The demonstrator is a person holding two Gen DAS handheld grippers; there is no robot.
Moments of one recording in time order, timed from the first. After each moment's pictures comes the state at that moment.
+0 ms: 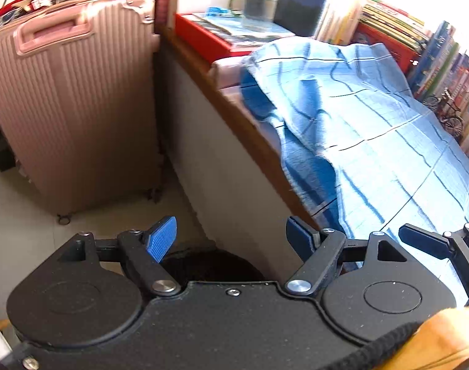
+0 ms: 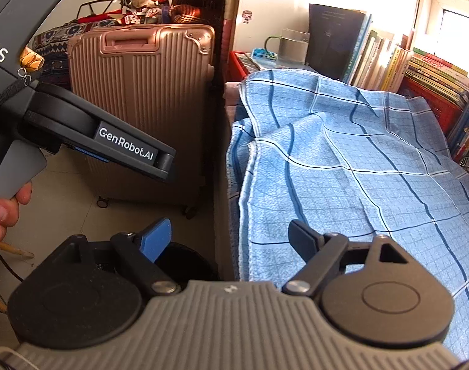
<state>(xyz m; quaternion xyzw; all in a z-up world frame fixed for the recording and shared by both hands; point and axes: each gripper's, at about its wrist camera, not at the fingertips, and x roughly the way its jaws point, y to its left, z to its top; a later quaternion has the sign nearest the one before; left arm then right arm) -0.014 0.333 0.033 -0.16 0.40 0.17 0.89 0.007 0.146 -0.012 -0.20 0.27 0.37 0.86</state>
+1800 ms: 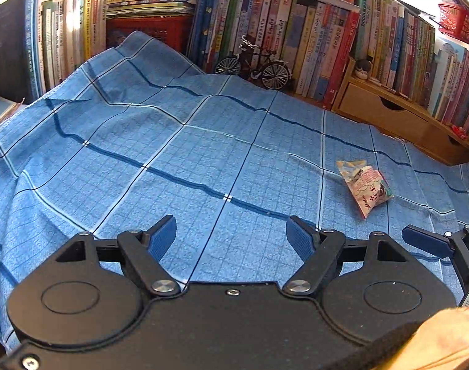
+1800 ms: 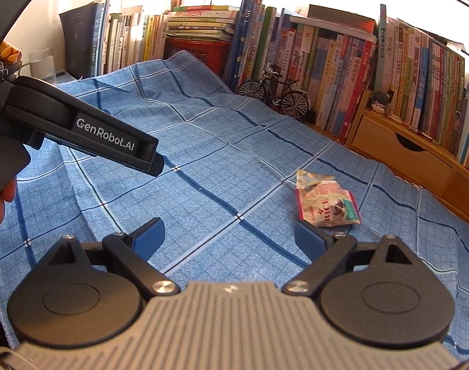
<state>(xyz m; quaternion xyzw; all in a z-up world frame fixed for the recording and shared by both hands) 0.182 0.114 0.065 0.00 0.39 -0.15 0.91 0.090 -0.029 0.013 -0.08 0.30 0.02 0.95</state>
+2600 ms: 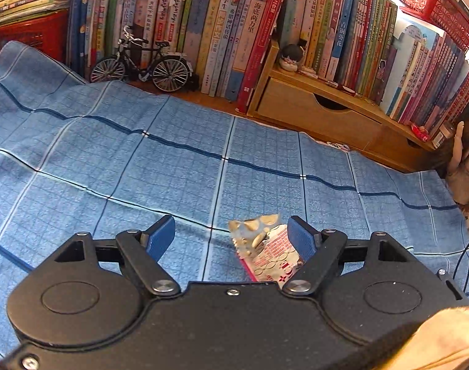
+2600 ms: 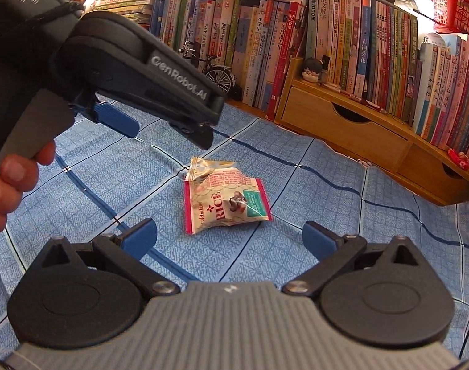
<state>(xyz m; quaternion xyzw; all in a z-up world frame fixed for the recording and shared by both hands) 0.276 -0.034 0.063 -0.02 0.43 -0.27 0.86 0.132 -0.113 0.004 -0.06 0.32 -0.07 0.94</state>
